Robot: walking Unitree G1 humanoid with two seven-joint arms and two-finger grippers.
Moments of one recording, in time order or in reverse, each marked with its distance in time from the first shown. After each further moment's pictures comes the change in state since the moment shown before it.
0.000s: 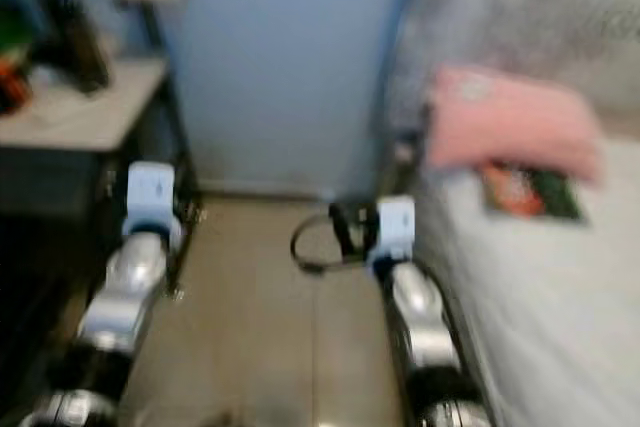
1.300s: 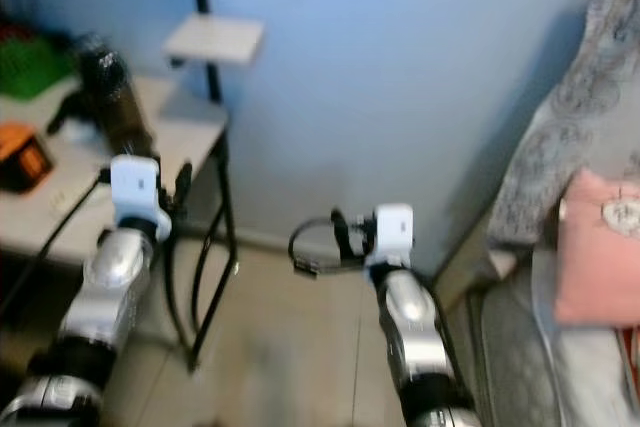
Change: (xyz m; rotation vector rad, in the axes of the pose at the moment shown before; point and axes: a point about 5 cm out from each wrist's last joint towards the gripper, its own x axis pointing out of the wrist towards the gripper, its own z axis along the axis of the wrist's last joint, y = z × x) left arm 0.007 0.016 0.002 -0.066 -0.141 -0.153; right arm -0.006 0.008 -0.012 0.010 0.013 -0.066
